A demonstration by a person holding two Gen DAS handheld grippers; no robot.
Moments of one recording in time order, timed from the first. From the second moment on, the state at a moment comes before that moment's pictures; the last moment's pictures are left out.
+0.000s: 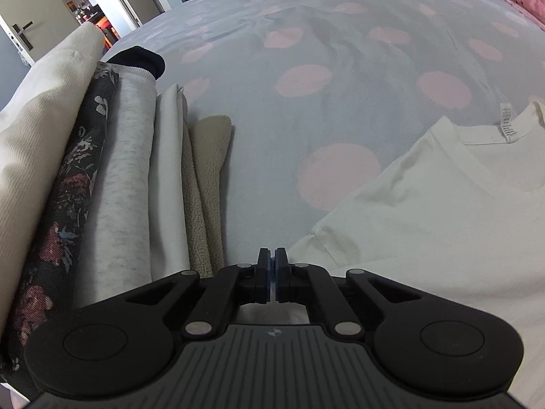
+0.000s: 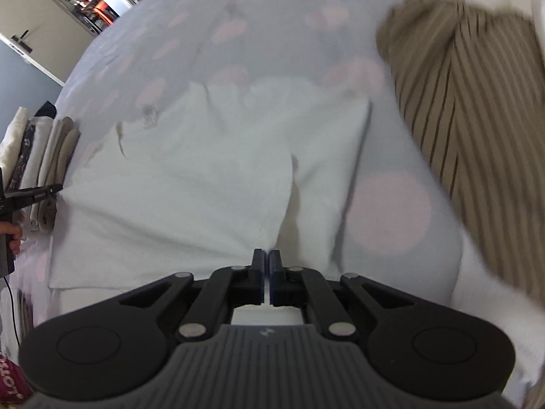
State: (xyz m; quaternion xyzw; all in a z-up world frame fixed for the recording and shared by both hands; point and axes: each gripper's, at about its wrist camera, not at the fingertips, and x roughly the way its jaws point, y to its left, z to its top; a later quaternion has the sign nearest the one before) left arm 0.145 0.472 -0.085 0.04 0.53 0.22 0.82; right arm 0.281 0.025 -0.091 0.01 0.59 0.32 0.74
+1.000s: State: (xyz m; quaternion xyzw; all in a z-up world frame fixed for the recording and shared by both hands) left arm 0.148 0.462 -0.093 0.05 0.52 0.22 0.82; right arm 0.342 0.069 -0.088 -0.03 0.47 0.29 0.83
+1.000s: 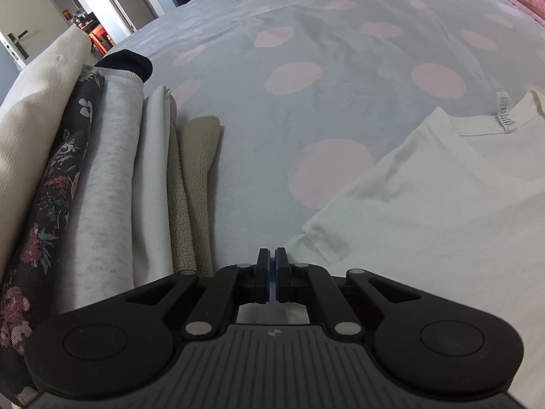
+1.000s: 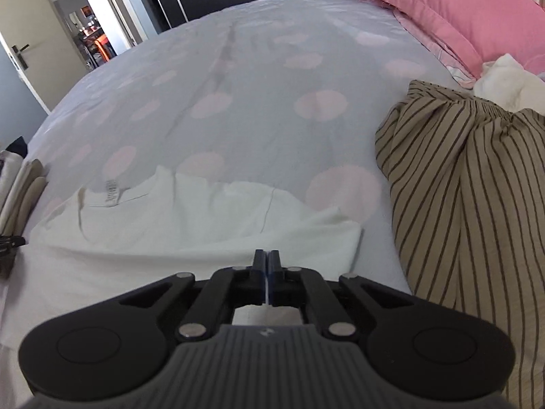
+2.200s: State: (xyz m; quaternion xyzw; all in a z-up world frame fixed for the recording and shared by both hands) left arm -0.111 0.367 -0.005 -0.07 0.50 0.12 0.86; right arm 0.132 -0.065 -0.034 -0.12 0.47 0.41 0.77
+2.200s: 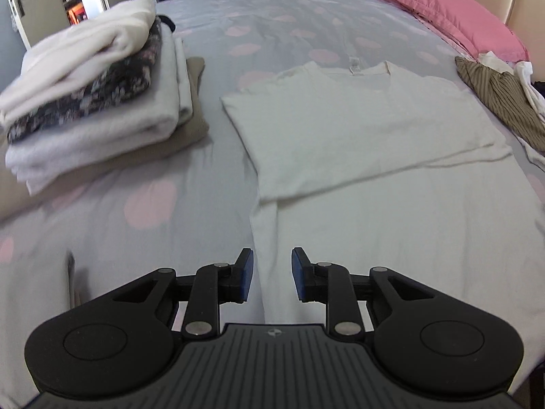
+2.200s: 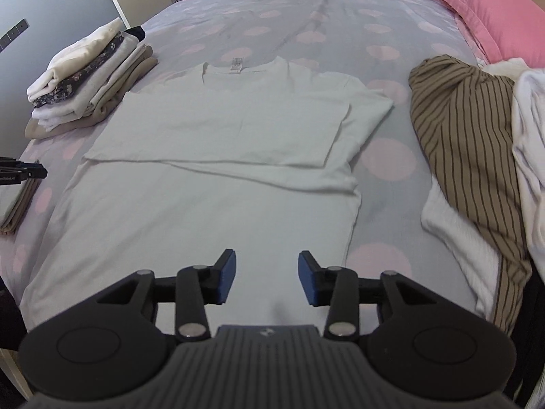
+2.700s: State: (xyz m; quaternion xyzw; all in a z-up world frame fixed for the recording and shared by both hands) left arm -0.193 0.330 -0.042 -0.12 0.56 0.10 0.81; right arm 0.077 -0.075 -0.098 -0.20 0.54 0.39 0.72
